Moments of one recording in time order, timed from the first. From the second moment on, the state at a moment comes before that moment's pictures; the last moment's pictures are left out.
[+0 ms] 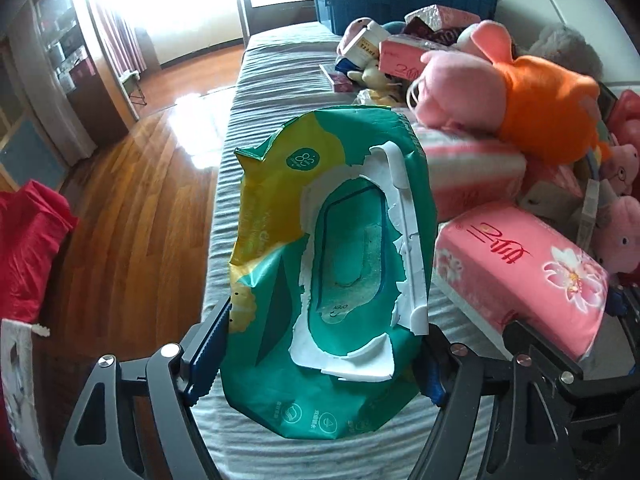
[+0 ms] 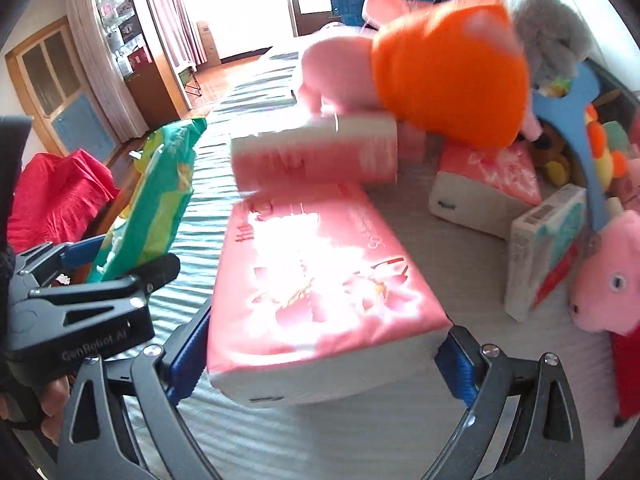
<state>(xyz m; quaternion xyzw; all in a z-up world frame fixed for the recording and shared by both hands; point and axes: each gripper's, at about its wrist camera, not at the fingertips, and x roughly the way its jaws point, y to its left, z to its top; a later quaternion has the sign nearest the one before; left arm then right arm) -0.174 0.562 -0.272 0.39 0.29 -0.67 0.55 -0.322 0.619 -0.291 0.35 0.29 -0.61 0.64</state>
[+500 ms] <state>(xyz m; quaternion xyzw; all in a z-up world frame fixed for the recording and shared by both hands) -0.057 0.550 -0.156 0.32 0.24 -0.76 0.51 -0.222 0.632 -0.148 0.28 0.26 -0.70 0.60</state>
